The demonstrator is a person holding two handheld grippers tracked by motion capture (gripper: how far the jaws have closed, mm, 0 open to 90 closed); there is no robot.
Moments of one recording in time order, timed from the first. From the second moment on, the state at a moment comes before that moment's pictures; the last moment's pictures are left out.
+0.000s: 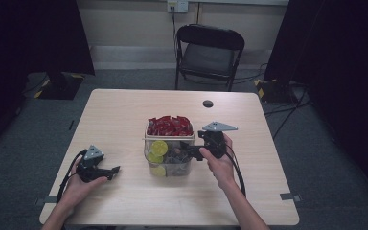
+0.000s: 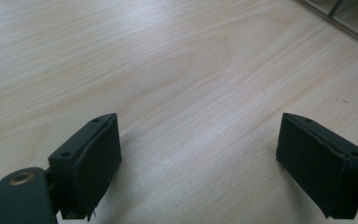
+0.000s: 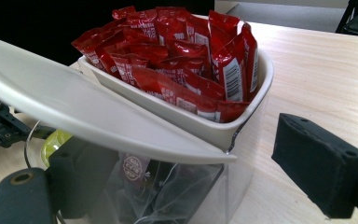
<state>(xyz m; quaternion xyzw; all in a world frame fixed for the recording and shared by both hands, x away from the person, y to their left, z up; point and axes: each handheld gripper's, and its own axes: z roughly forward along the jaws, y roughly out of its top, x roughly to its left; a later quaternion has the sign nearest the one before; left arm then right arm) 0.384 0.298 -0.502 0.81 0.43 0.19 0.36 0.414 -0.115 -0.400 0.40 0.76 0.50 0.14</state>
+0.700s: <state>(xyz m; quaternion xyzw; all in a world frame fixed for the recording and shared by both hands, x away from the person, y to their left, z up) 0.384 0.298 -0.502 0.81 0.43 0.19 0.36 0.426 -0.116 -0.397 0.41 0.74 0.51 0.14</state>
